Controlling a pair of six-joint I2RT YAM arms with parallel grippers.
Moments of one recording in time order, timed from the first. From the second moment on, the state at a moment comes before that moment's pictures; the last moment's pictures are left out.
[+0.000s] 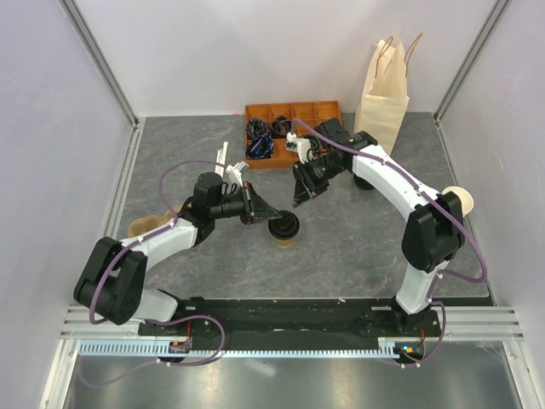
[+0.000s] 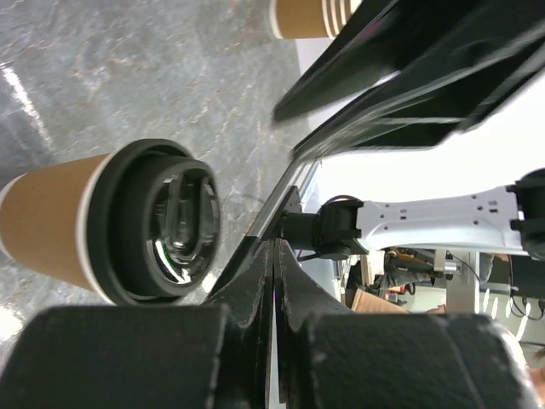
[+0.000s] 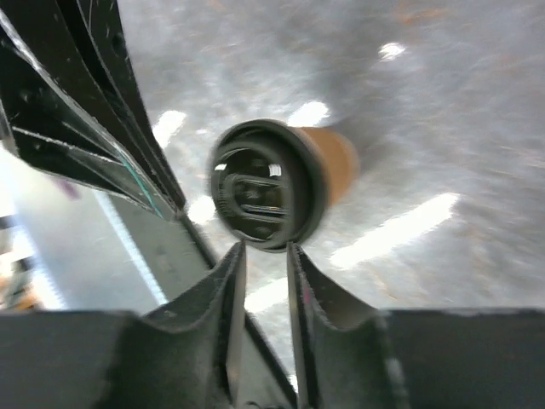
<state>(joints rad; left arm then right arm) -0.45 1.40 0.65 0.40 0.77 -1.00 0.49 1.81 1.64 -0.96 -0.65 -0.10</state>
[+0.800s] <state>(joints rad) -0.45 1.35 0.62 0.37 0.82 -0.98 0.50 1.86 1.36 -0.72 -0.94 0.06</state>
